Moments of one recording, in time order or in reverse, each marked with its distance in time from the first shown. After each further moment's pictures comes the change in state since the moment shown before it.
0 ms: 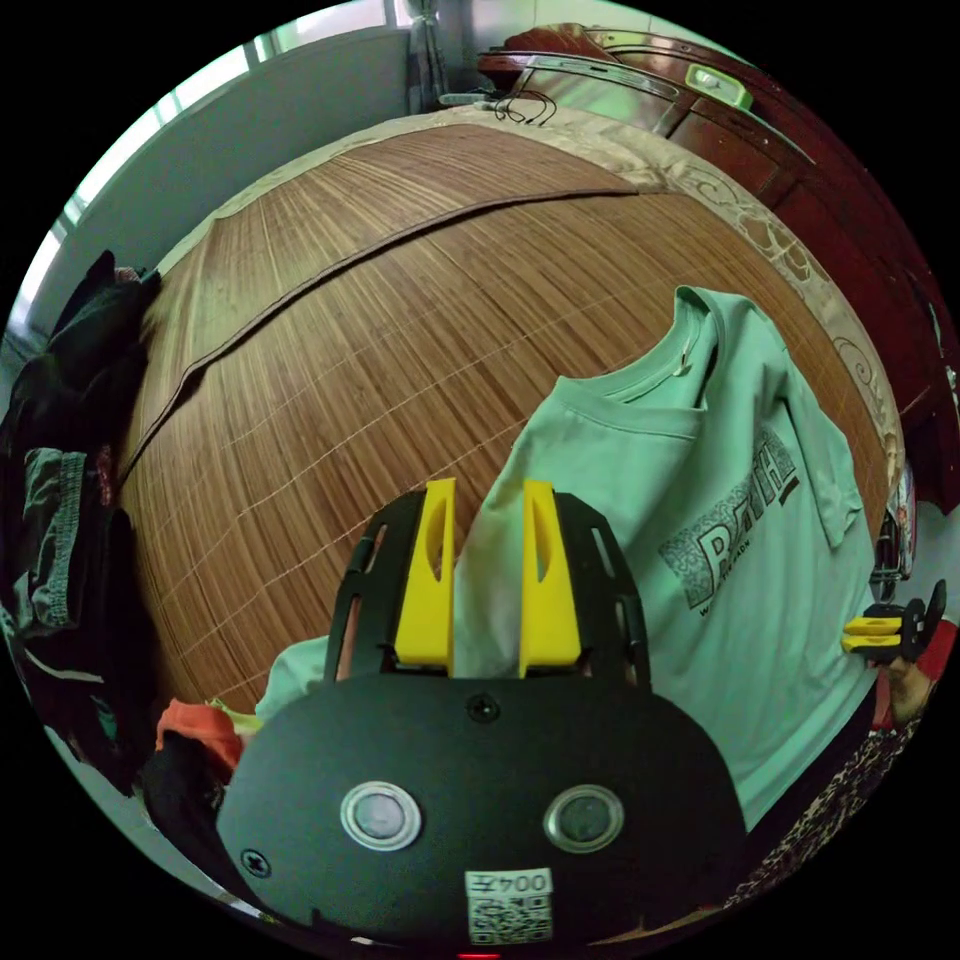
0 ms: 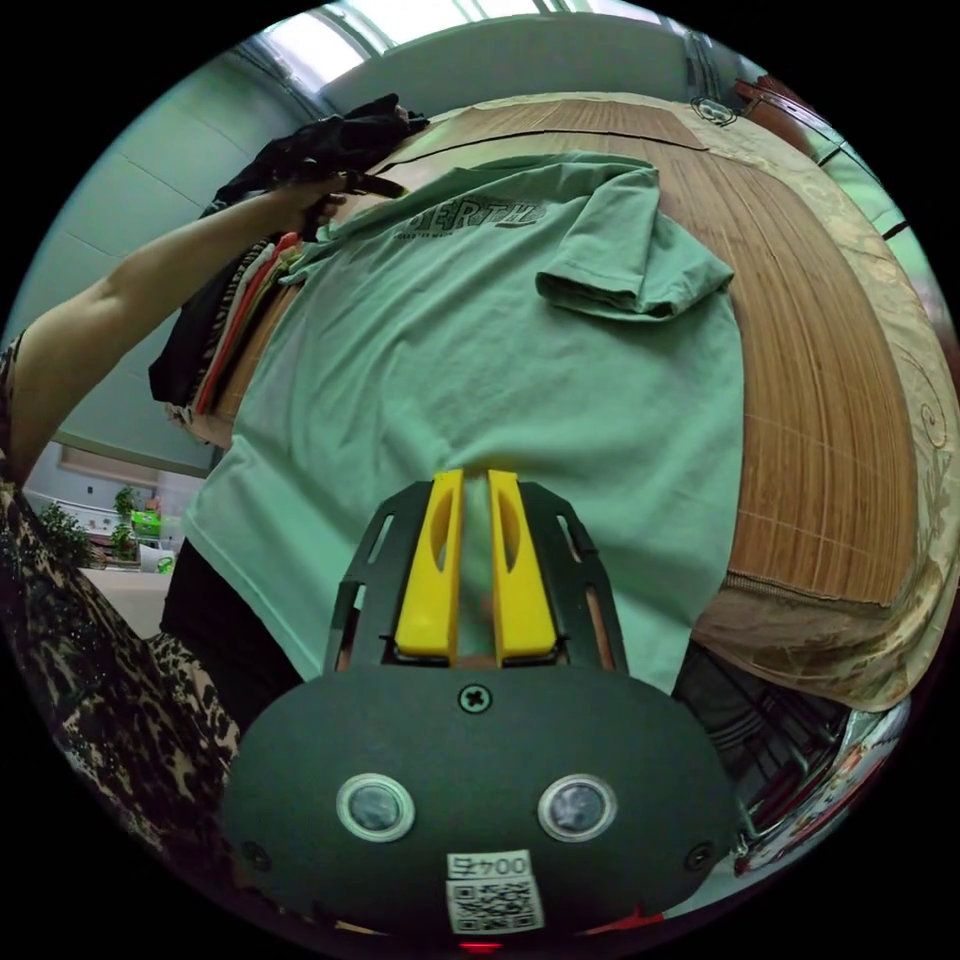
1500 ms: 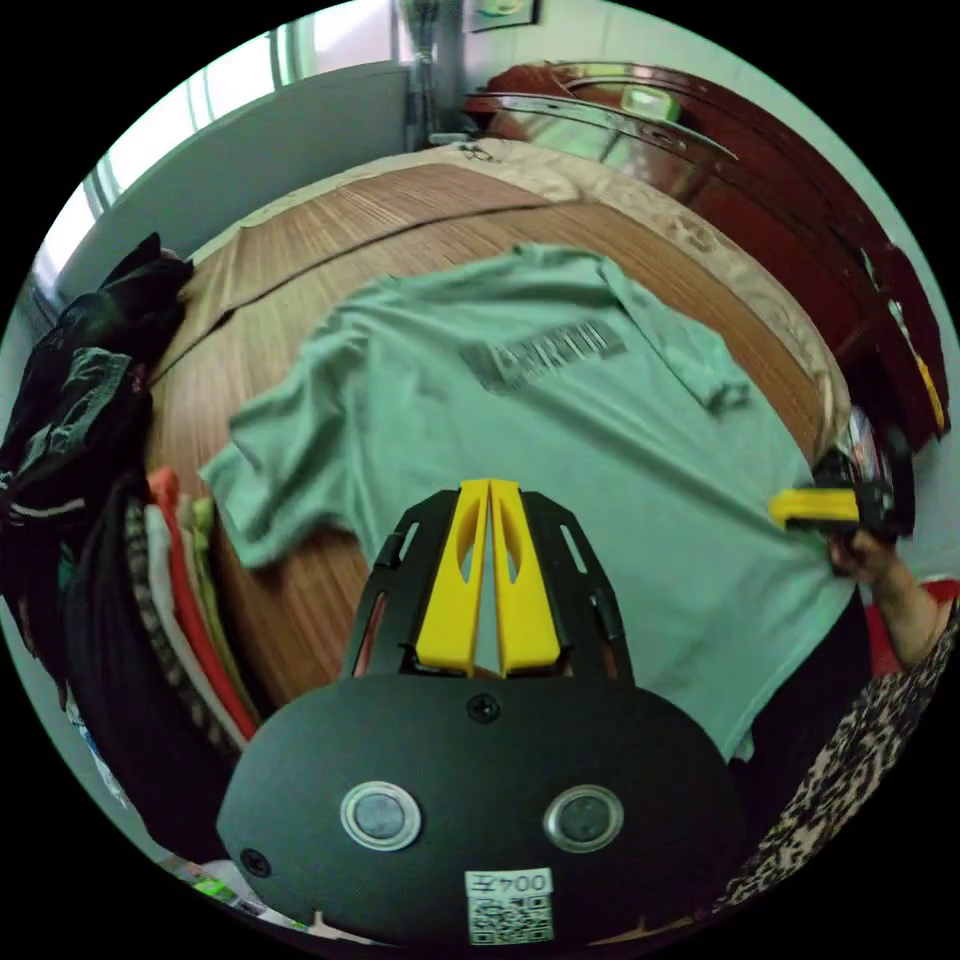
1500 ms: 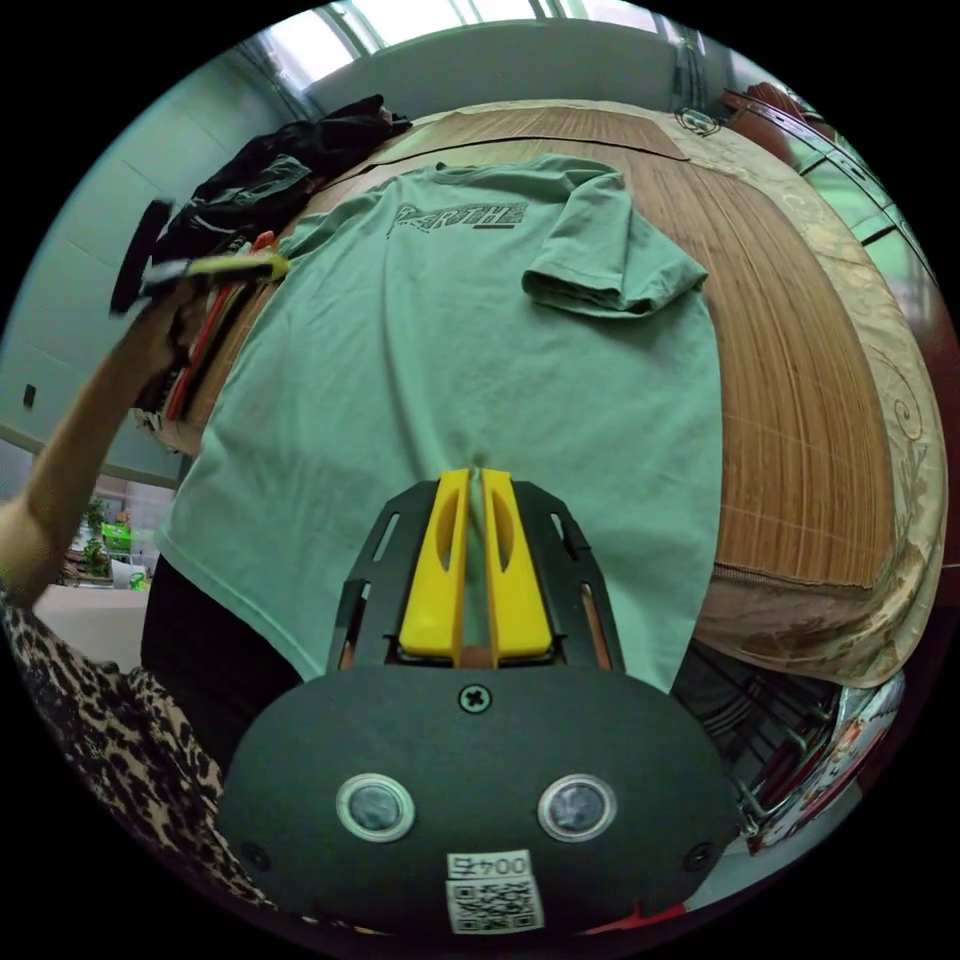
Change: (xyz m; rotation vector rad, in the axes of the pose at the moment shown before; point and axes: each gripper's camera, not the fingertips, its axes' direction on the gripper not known) left arm 0.150 0.248 -0.072 0.092 0.028 -0.013; right arm 0.002 -0.011 0.018 0.018 0.104 0.030
